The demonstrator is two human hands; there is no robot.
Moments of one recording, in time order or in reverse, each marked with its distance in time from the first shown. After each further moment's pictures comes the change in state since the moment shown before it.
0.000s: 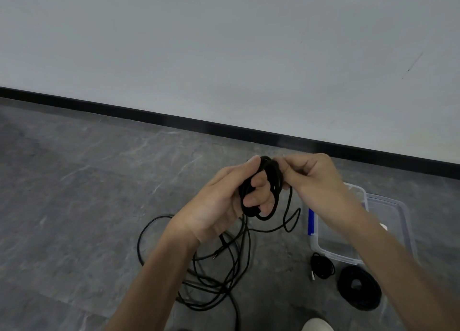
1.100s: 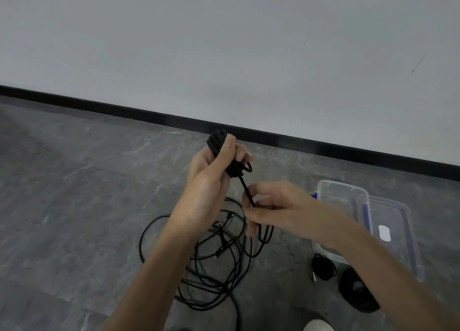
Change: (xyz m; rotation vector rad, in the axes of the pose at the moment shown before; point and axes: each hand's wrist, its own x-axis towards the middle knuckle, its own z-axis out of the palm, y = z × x) left_hand 0.004 0.003 -0.010 0.037 0.418 0.344; right_hand -0.014 -0.012 0.016 -0.117 -0.587 0.198
